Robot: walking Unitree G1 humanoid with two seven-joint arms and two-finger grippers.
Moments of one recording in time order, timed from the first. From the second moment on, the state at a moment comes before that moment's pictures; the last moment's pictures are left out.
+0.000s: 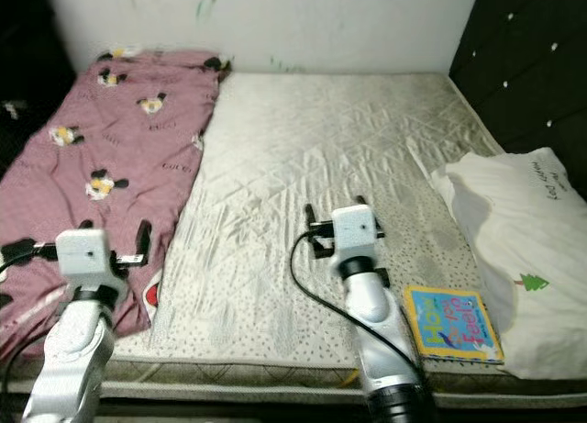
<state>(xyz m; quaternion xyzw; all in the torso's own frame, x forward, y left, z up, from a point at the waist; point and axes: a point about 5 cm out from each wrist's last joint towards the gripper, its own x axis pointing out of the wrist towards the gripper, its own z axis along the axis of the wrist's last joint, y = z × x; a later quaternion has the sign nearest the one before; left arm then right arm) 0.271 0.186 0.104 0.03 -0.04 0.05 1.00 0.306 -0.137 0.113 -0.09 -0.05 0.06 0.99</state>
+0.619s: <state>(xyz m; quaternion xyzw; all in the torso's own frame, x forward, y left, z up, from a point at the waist) 0.271 0.174 0.096 0.02 -0.02 0.04 1.00 0.302 -0.138 0.102 -0.06 -0.03 0.06 1.00</state>
